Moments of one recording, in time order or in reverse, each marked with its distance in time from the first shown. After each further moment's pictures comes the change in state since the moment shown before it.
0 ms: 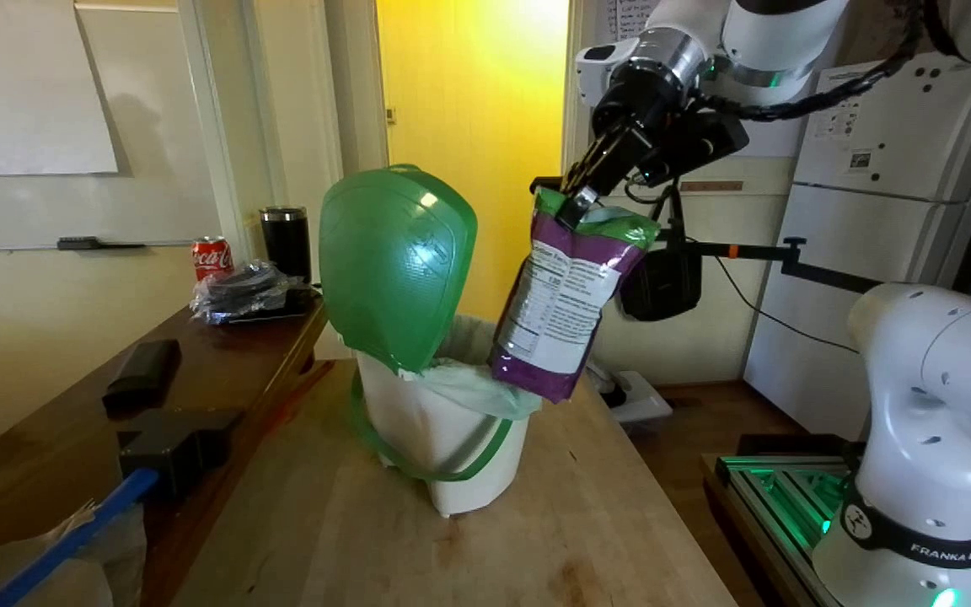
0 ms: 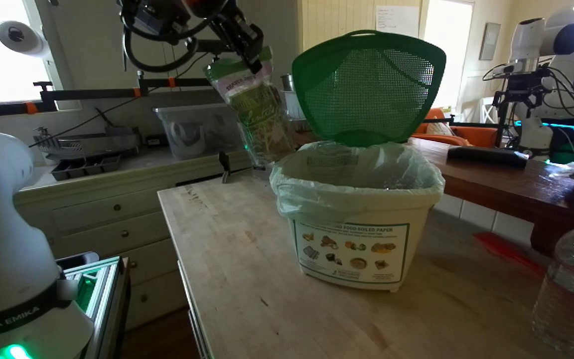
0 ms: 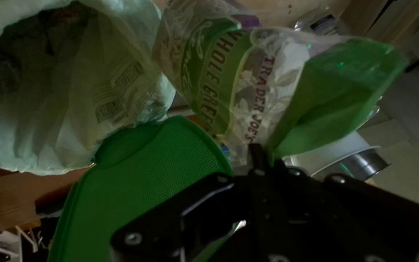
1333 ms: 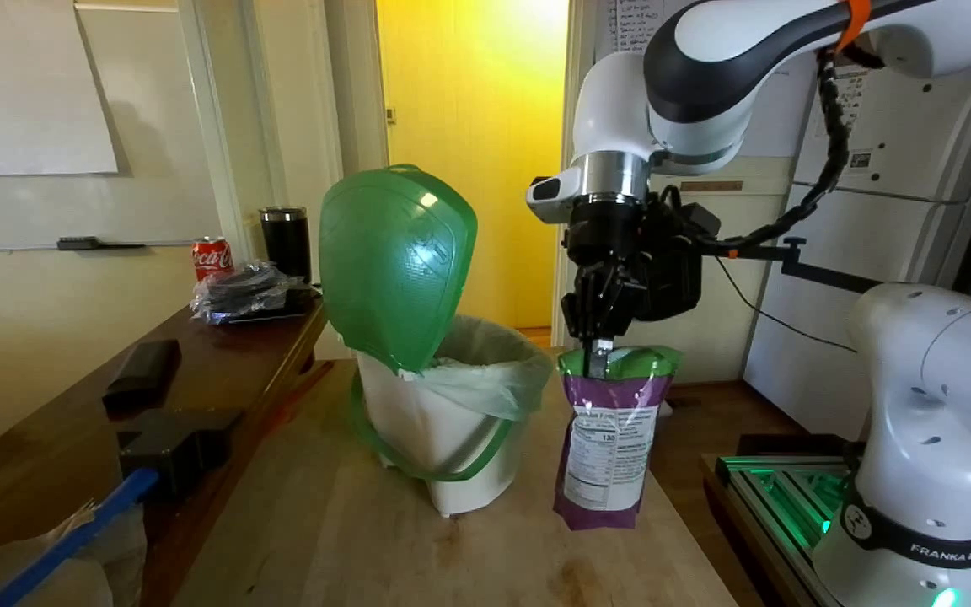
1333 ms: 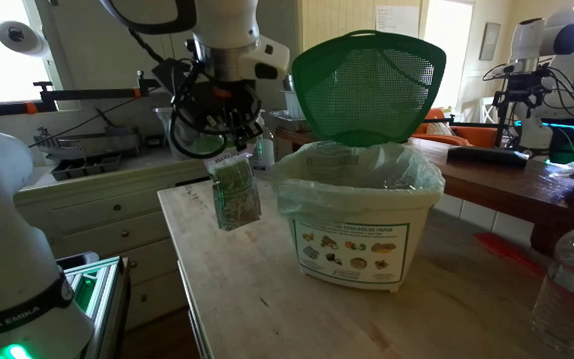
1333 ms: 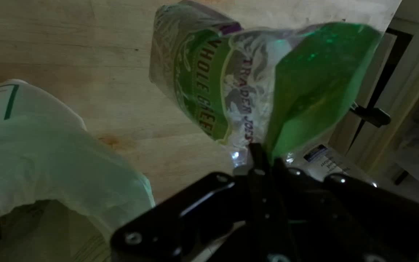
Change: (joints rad) arm 0.008 0.264 0.034 -0.030 -0.046 -0.163 -0.032
